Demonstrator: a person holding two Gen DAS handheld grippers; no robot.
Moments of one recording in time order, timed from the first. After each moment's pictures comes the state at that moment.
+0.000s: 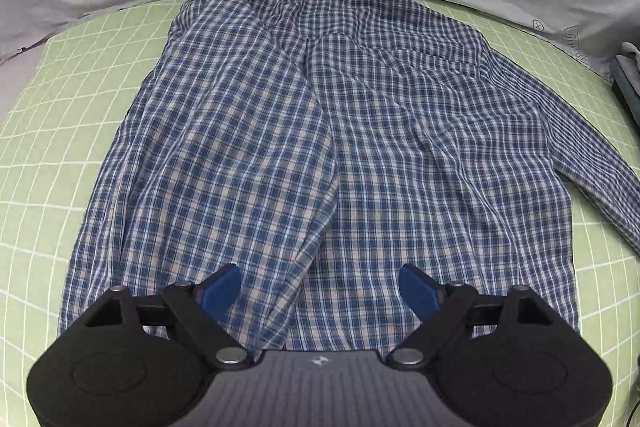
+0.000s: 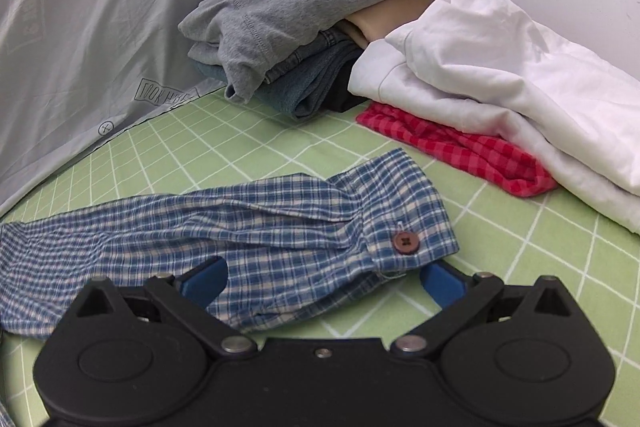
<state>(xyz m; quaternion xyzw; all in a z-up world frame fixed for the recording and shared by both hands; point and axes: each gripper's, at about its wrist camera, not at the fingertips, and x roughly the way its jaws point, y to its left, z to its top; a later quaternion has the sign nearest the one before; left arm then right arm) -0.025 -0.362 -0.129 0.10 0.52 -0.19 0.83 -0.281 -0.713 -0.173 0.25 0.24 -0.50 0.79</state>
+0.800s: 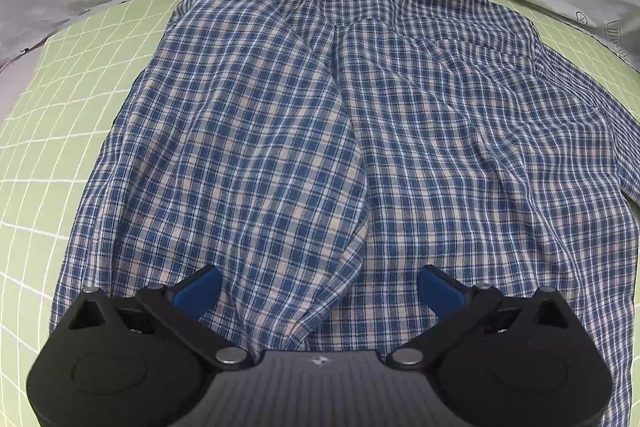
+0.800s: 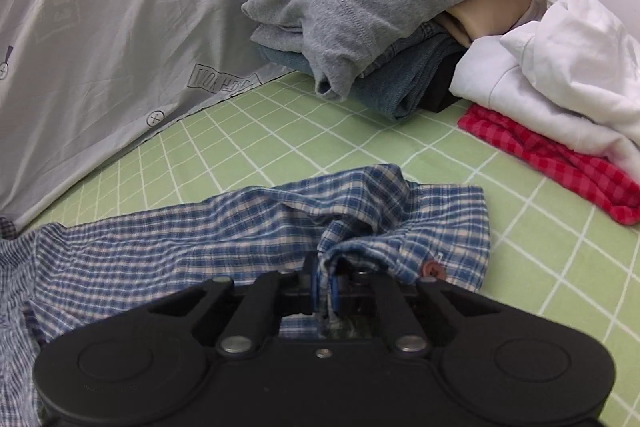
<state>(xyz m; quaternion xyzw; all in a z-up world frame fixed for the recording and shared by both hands) 0.004 -0.371 -0.167 0.12 0.53 -0.15 0.83 -0.224 -0.721 -0.166 0.28 0.25 -0.41 0.83</state>
